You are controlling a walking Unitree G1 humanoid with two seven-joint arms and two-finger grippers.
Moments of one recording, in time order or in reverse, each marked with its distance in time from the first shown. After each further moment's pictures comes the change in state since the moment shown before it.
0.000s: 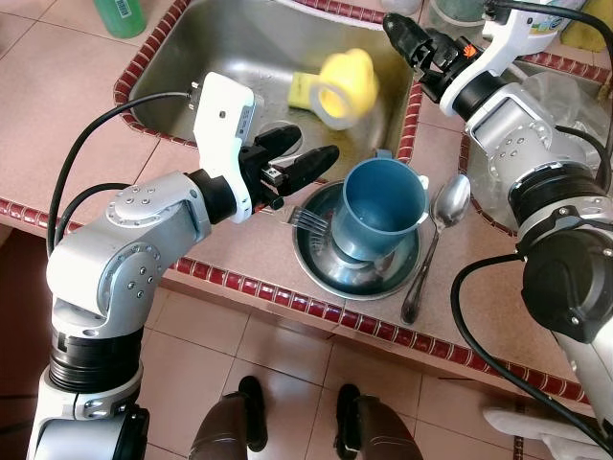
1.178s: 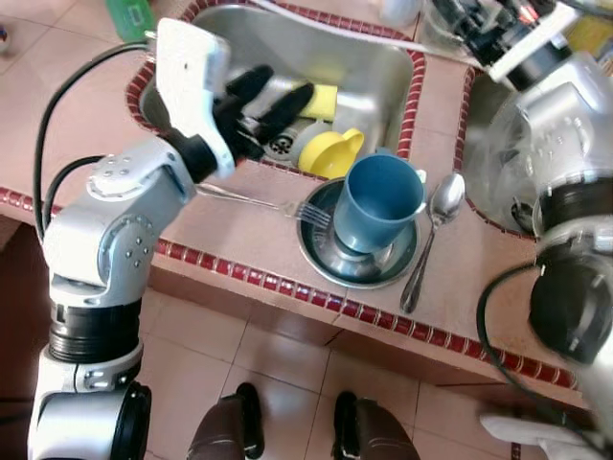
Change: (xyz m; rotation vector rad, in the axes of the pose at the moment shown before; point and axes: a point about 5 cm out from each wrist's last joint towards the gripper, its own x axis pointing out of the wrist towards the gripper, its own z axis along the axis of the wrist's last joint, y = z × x) left arm 0.001 0.032 0.027 0.094 -0.203 0.149; right arm -0.029 0.005 0.046 -0.375 -0.261 0.200
